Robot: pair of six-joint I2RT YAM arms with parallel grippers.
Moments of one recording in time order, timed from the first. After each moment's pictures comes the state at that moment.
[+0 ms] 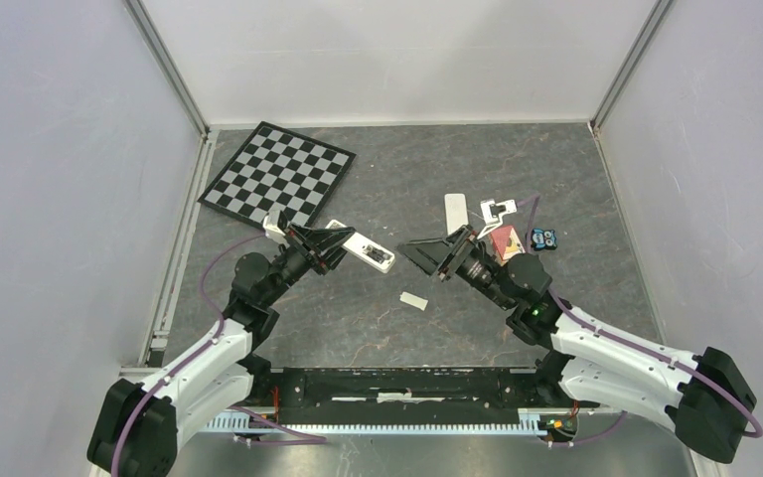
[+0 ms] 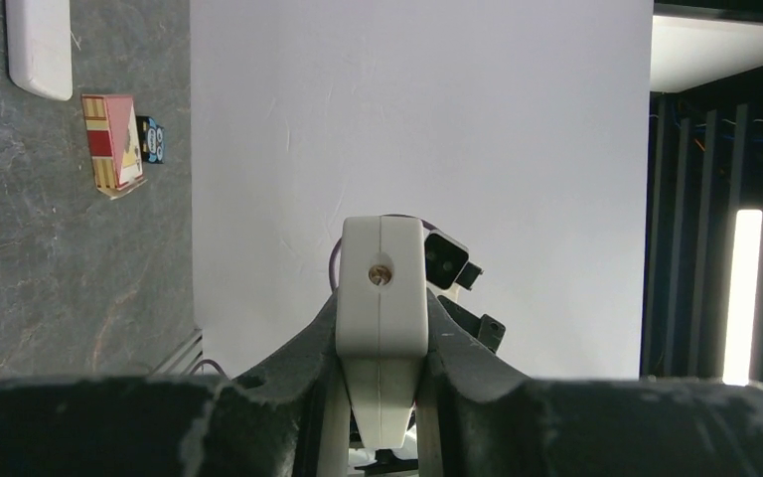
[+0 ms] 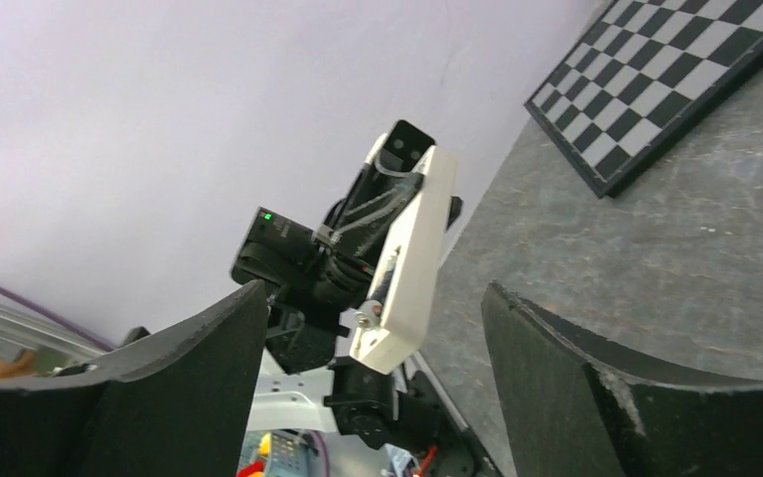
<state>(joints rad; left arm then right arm) -0.42 0.85 0.26 0.71 0.34 -1.71 0.87 0.91 0.47 0.62 -0.03 0.99</state>
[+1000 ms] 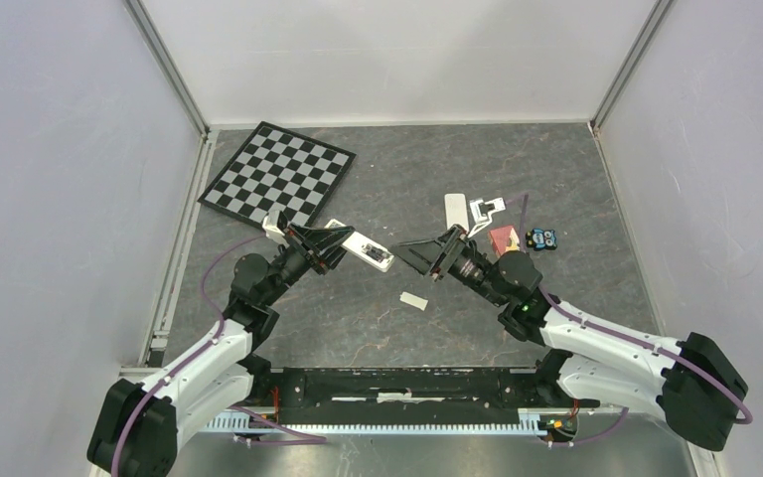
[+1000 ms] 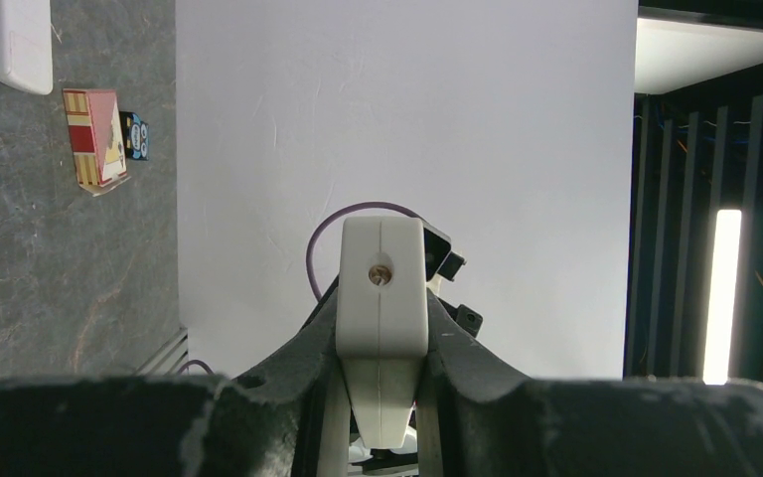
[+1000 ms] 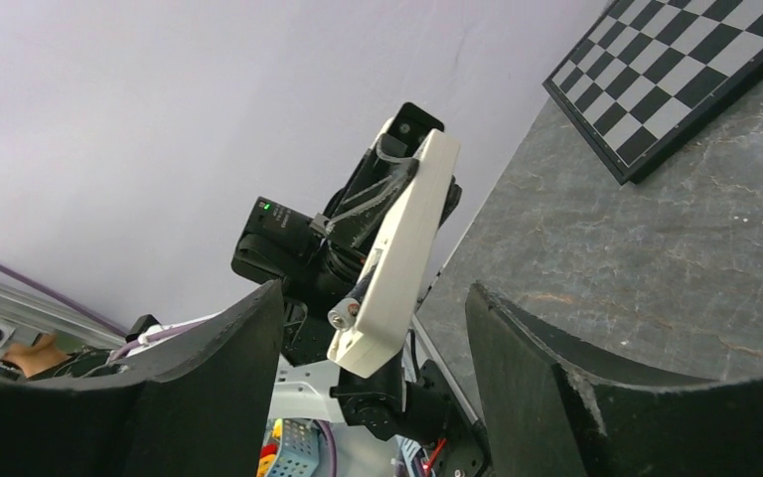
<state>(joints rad) -0.42 0.85 0.26 0.74 0.34 -1.74 0.88 1.00 0.47 0.71 -0.08 1.02</state>
